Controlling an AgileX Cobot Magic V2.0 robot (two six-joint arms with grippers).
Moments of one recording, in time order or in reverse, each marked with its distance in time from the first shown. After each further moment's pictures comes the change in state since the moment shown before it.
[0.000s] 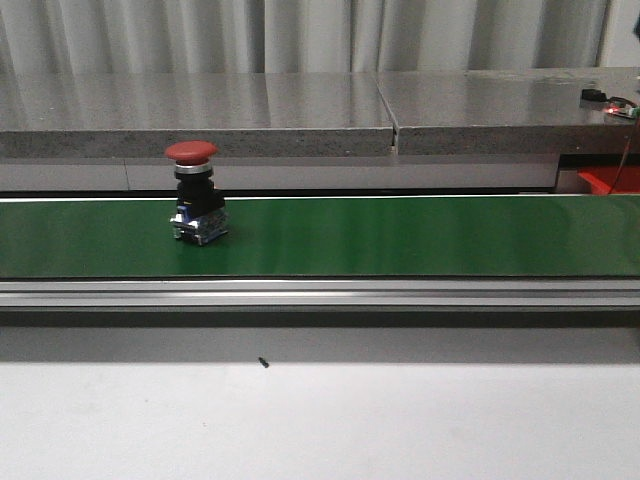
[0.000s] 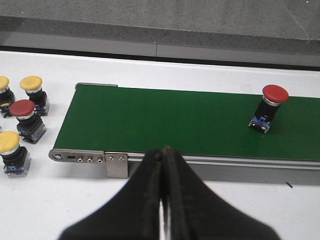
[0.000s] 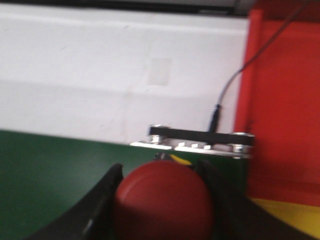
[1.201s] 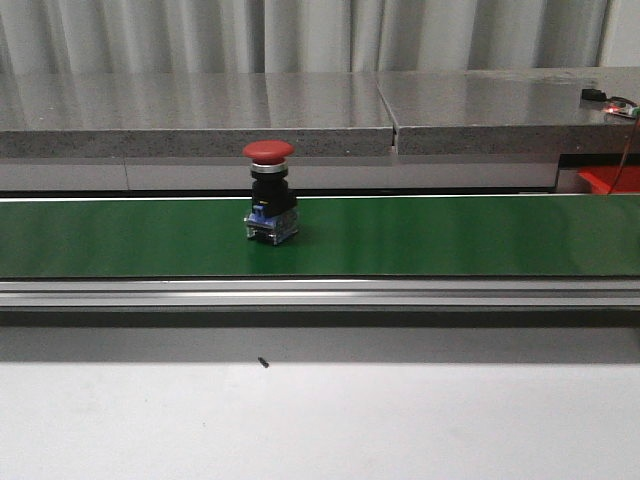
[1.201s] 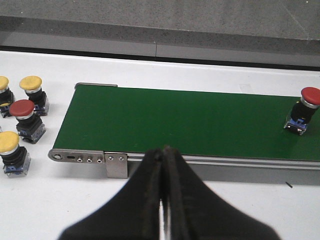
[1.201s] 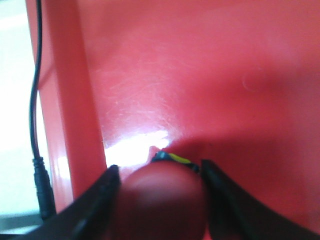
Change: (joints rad) left arm 0.000 0.000 0.000 0.002 0.000 0.000; right arm -0.201 0.432 -0.057 0.005 -0.262 0.004
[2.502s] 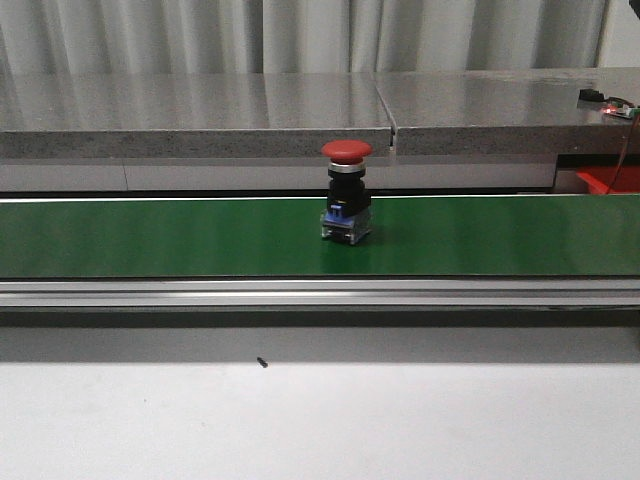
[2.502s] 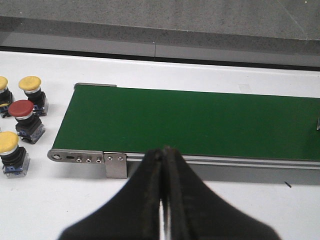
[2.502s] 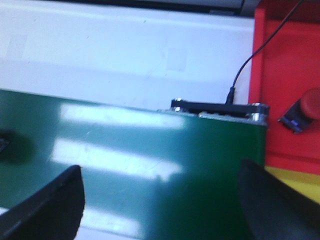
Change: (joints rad) left arm 0.000 0.000 0.000 0.000 0.000 0.000; right arm 0.274 -0.702 0.320 0.006 0.192 -0.033
